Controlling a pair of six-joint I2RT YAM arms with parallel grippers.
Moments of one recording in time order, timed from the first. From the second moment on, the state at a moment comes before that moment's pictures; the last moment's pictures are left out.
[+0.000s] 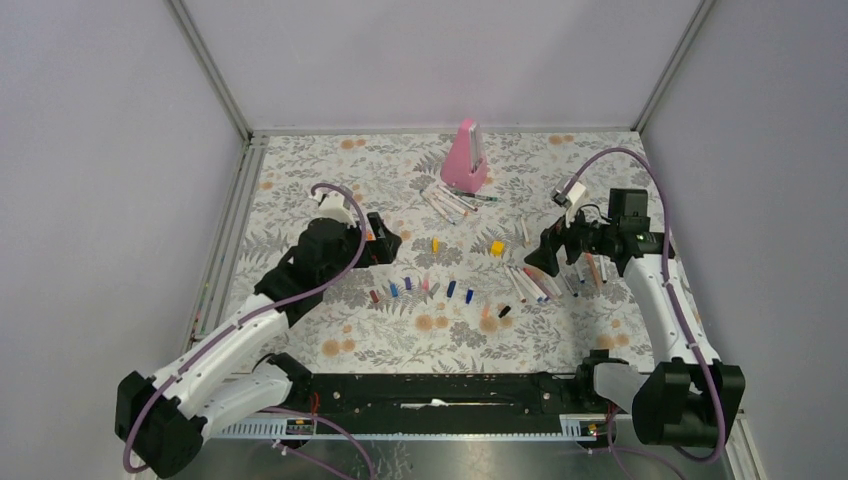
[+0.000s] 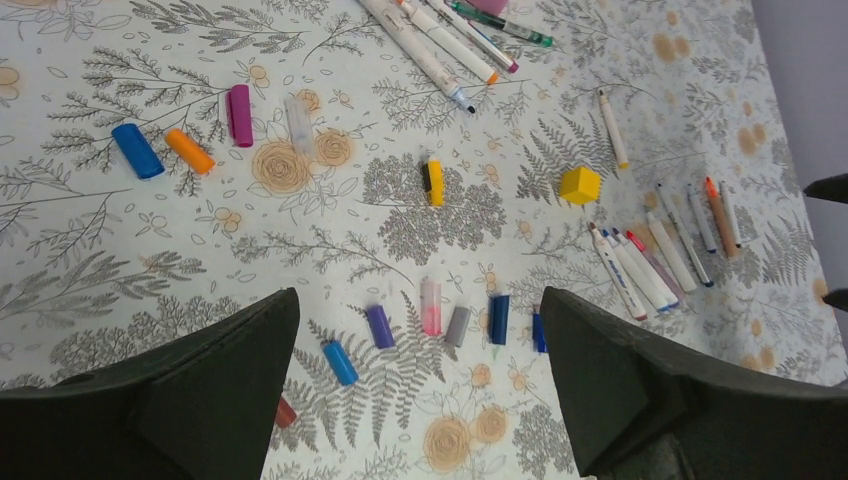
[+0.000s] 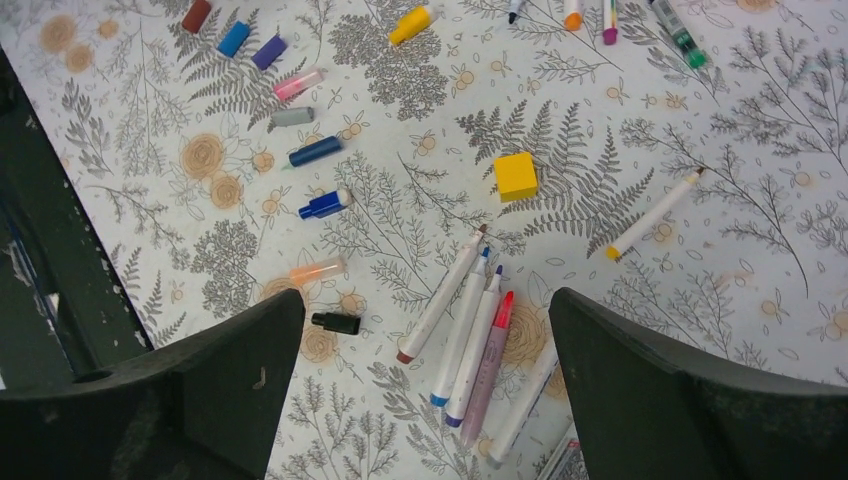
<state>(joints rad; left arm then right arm) -0.59 0.93 0.70 -0.20 -0.13 -0.58 -0.05 1.13 0.88 -0.63 -0.87 -0.57</state>
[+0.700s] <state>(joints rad) -0.51 1.50 0.97 -0.06 0.01 -0.58 -0.05 1.34 0.89 -0.57 -0.94 -0.72</state>
